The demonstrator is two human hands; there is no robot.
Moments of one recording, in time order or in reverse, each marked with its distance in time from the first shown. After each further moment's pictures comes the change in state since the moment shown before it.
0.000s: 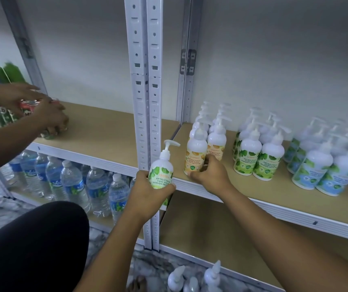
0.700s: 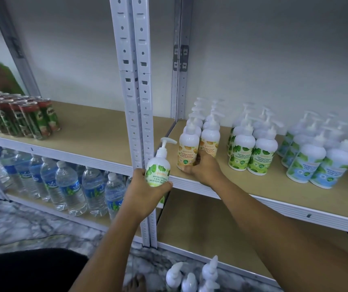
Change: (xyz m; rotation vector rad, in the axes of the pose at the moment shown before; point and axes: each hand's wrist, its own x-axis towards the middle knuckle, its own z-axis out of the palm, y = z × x) left_hand 0.000 0.002 0.007 0.064 -0.003 0.007; right_hand 0.016 0.004 0.001 -0.010 -0.062 0.060
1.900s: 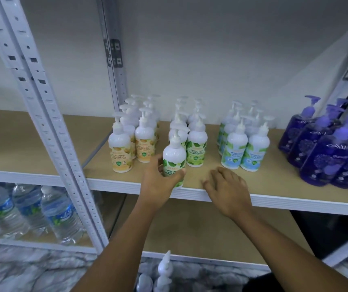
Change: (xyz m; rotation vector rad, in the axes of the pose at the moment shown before) left_hand -0.006 0.055 0.182 -0.144 -0.166 0.317; right_hand -0.102 0.136 -0.156 -0.783 0.262 0.047
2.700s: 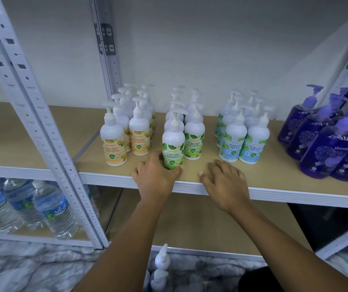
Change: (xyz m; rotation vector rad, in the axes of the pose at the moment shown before) left_hand 0.009 -0.013 0.024 0.517 0.171 -0.116; right_hand 0.001 -0.001 0.002 -0.031 -0.042 0.028
